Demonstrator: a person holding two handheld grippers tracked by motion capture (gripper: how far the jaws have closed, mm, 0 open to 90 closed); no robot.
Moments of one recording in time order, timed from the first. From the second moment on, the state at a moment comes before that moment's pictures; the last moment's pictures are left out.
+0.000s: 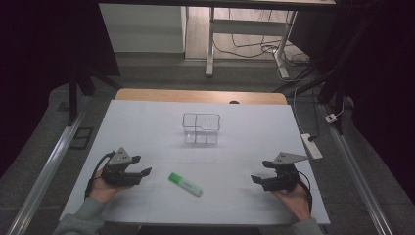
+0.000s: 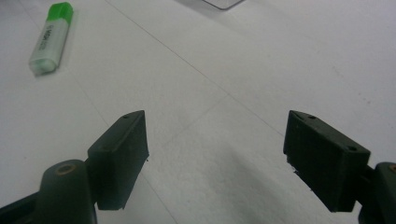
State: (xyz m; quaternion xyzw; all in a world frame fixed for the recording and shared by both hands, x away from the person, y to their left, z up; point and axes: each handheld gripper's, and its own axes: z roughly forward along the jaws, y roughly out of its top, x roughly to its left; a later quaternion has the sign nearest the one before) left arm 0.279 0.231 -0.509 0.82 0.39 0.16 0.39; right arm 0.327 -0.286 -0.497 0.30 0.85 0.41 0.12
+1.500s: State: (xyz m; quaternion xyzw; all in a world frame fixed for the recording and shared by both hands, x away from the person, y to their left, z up) left arm 0.280 0.233 -0.512 0.81 0.40 0.16 0.39; right arm 0.331 -0.185 -0.486 0.23 0.88 0.42 0.05
